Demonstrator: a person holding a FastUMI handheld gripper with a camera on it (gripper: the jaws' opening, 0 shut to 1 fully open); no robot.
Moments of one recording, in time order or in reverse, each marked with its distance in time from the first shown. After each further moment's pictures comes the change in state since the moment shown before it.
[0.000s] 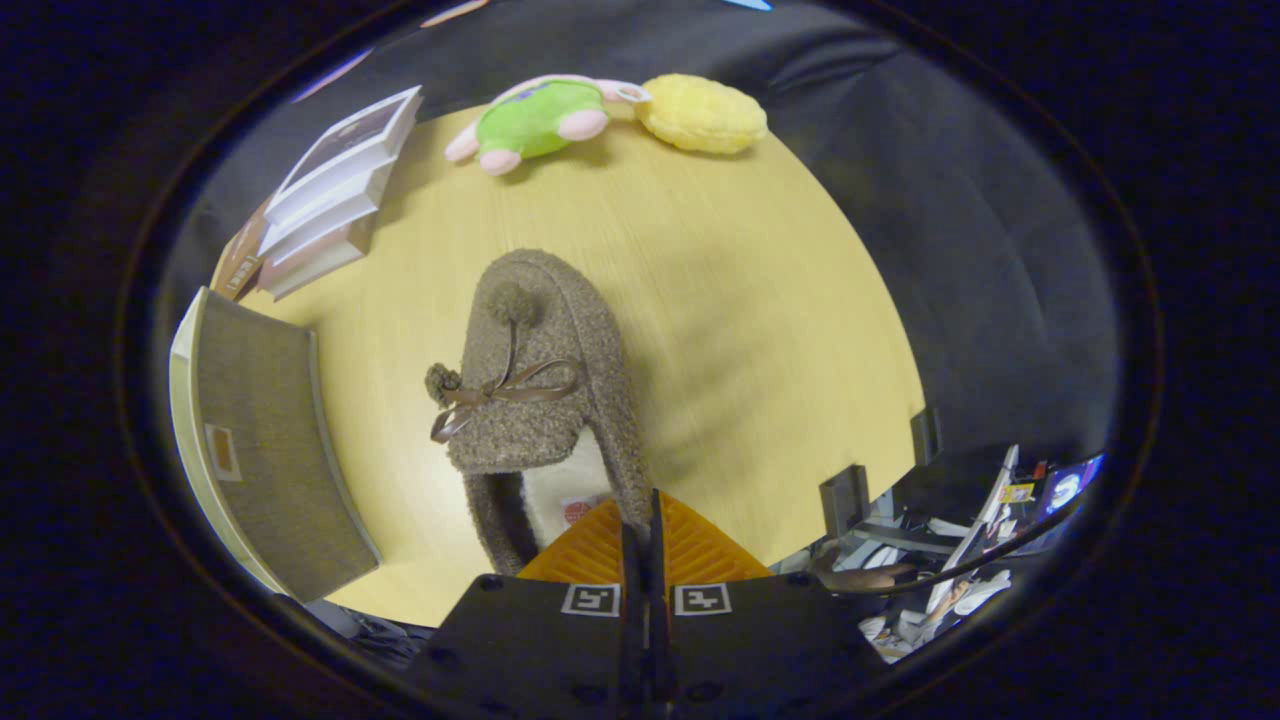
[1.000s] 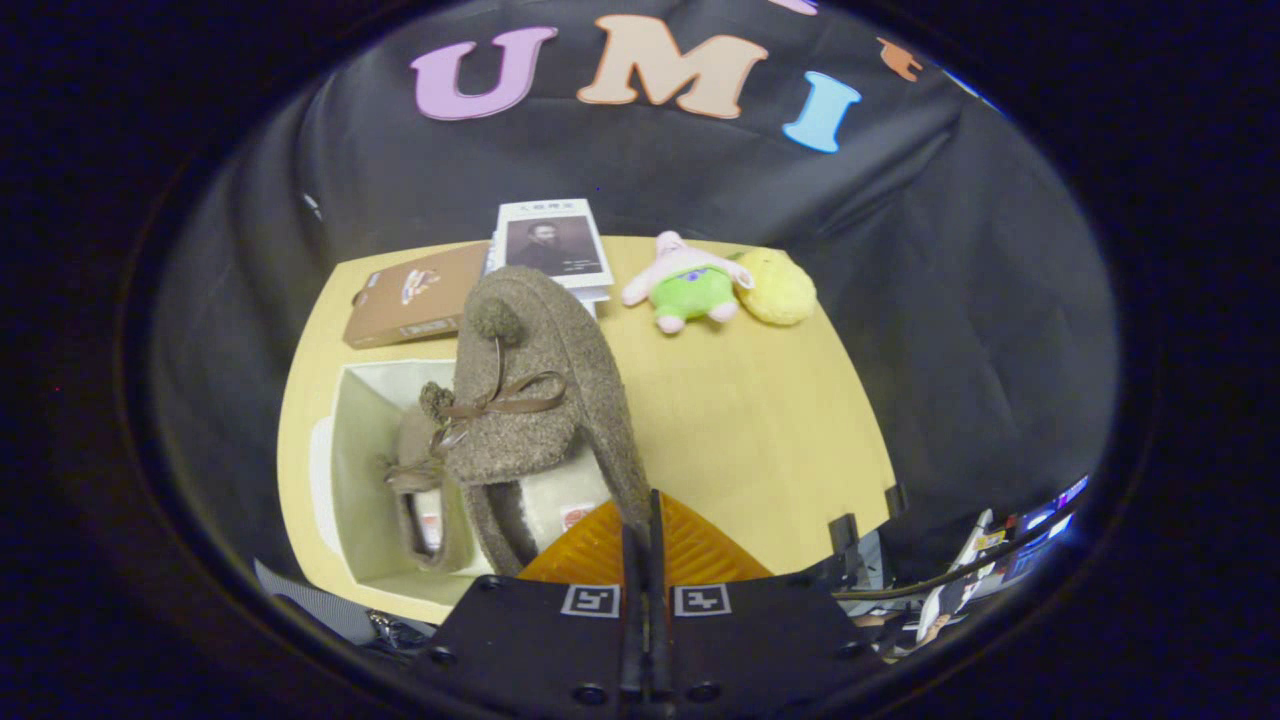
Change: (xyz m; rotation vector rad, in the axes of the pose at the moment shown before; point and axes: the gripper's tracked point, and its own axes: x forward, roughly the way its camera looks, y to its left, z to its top) arm -0.205 0.173 0.029 -0.094 -0.300 0.087
